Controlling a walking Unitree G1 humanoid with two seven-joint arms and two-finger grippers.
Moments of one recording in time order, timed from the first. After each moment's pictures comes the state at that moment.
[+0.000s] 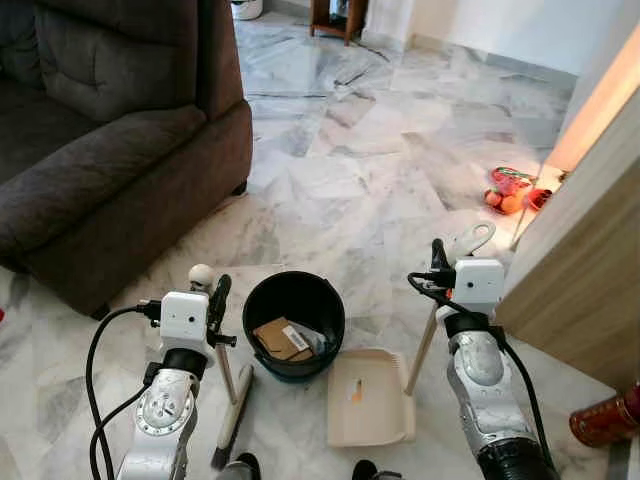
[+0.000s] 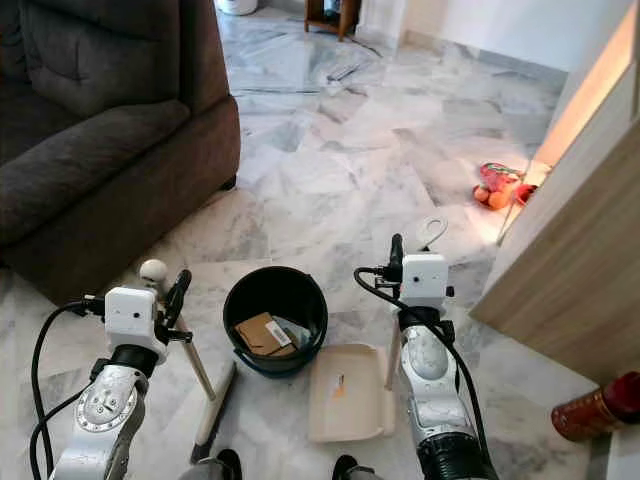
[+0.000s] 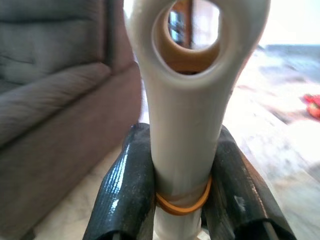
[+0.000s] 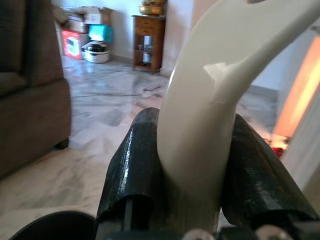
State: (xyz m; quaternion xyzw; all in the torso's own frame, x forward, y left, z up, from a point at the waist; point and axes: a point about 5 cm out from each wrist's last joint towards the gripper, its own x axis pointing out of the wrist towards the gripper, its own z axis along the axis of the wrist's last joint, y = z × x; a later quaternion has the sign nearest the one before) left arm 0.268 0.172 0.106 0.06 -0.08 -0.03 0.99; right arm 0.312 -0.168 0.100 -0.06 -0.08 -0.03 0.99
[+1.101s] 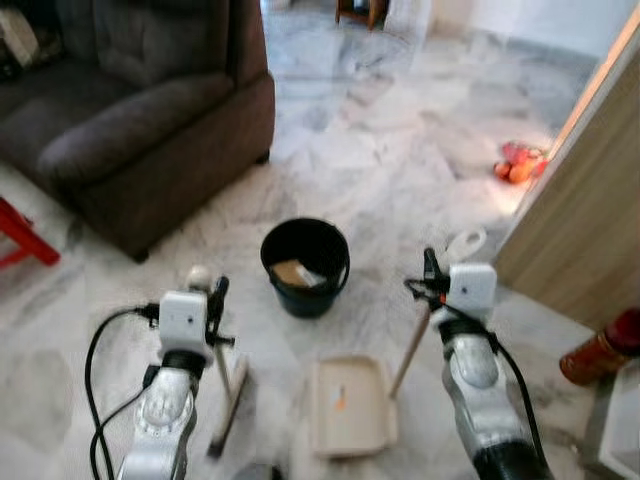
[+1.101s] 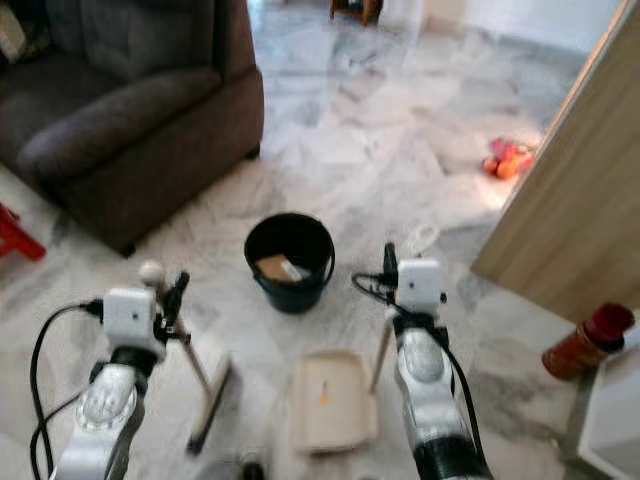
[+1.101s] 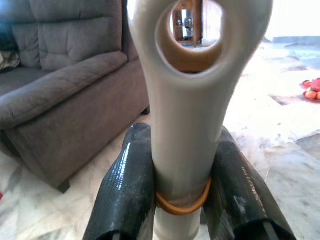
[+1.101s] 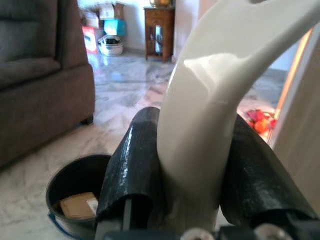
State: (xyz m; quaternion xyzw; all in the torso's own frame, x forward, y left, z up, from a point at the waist) left arm 0.268 0.176 0.105 0.07 -0.08 -0.01 0.99; right arm 0.314 -0.164 0.094 -0.05 -0.07 -0.02 1.00
